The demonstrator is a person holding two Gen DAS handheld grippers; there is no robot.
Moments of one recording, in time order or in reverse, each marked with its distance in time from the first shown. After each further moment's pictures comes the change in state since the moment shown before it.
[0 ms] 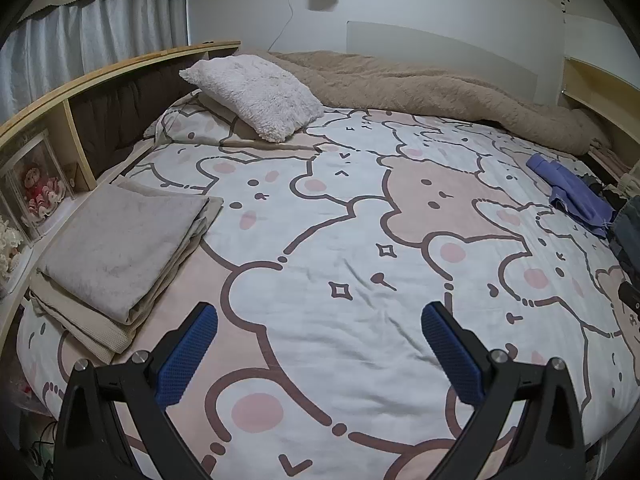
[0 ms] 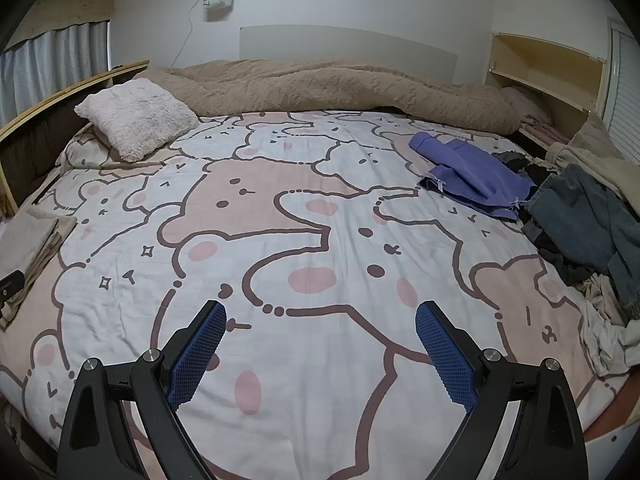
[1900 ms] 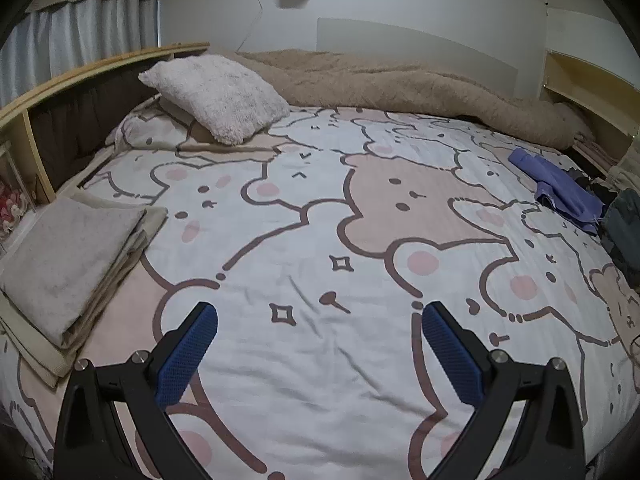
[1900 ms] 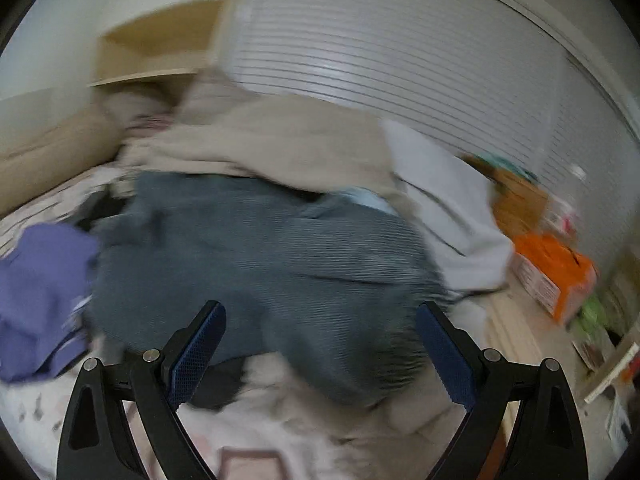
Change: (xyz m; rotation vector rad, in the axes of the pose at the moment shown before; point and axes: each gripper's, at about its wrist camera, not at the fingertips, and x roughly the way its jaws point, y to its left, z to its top) left arm 0.046 -0.051 0.011 0.050 -0.032 -0.076; right arm 0.044 -0.443 0.053 0.666 -0.015 -1.241
